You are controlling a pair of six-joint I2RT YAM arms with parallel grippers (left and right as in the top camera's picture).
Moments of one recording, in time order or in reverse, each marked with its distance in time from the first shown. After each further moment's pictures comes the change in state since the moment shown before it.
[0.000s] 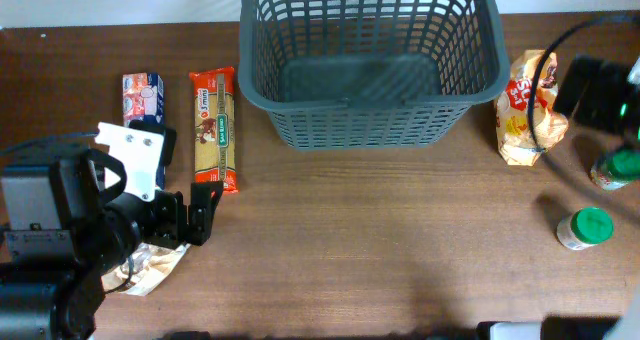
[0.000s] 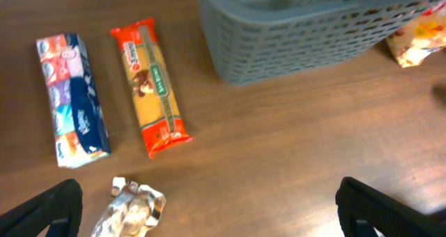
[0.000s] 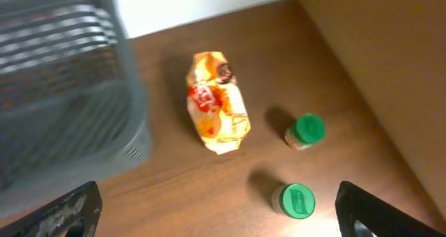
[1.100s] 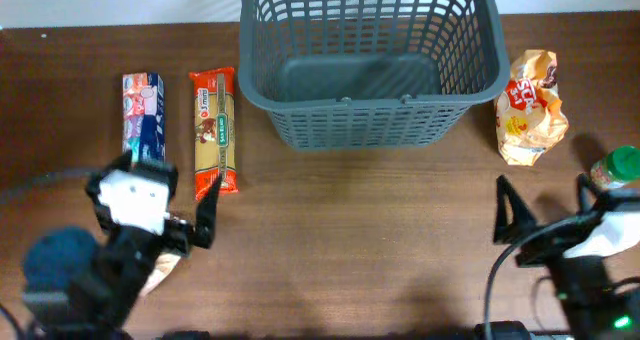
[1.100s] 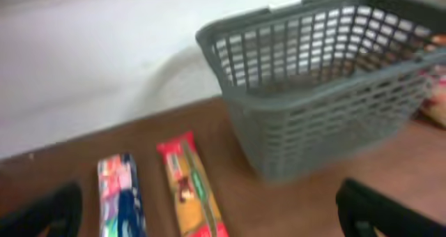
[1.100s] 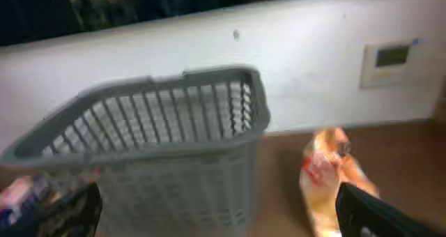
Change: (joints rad) left arm 0.000 -0.378 -0.512 0.630 -0.023 0.087; right arm 0.098 -1.114 -1.394 0.959 -0.325 -0.094
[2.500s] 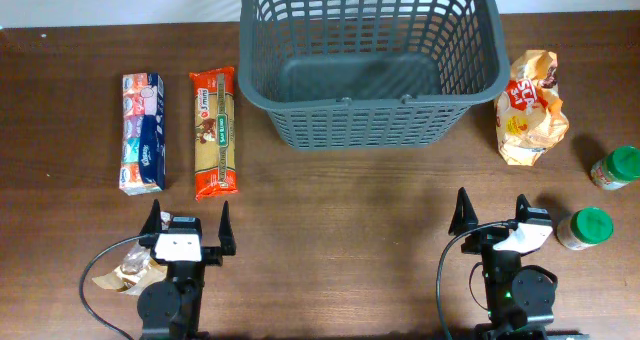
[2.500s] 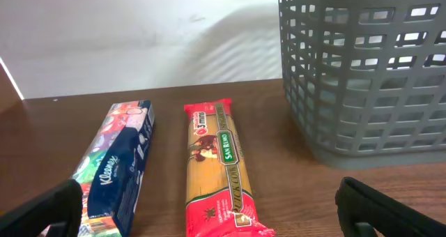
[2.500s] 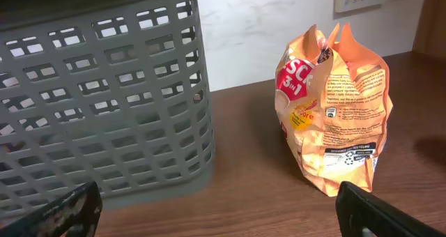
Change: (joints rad) left arm 0.000 -0.658 -1.136 0.715 -0.227 -0.137; right arm 0.000 -0.426 -1.009 0.653 0.130 0.059
